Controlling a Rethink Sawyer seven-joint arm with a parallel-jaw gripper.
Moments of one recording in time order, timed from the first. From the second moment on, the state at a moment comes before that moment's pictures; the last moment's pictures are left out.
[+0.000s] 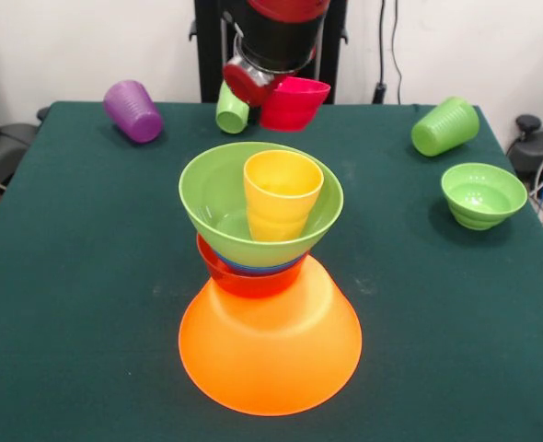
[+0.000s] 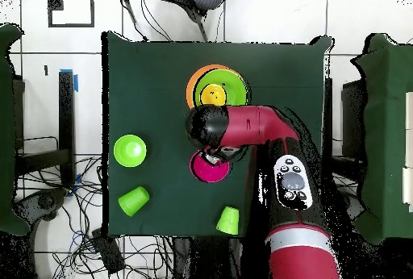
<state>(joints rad) -0.30 -0.63 0.10 1.55 -0.32 1.03 0.84</state>
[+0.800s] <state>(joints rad) -0.29 -0.63 0.10 1.55 -0.31 1.03 0.84</state>
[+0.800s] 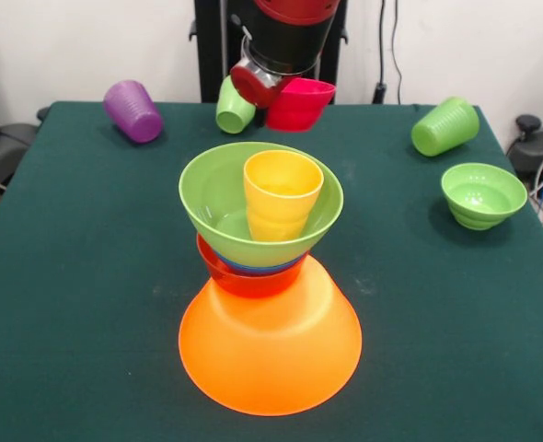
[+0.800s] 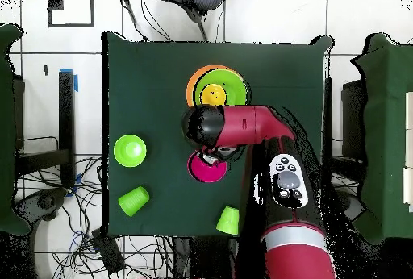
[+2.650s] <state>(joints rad) -0.22 -0.67 0.06 1.48 -0.26 1.07 0.84</state>
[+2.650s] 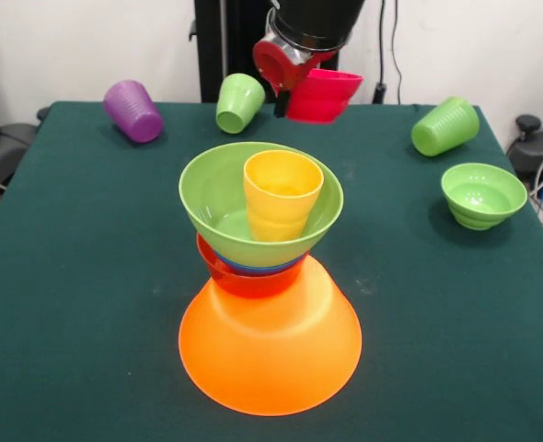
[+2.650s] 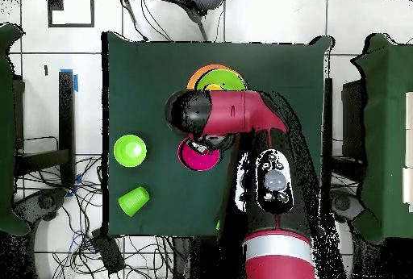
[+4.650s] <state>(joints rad) -0.19 -0.71 0.01 1.41 -0.25 1.07 0.84</state>
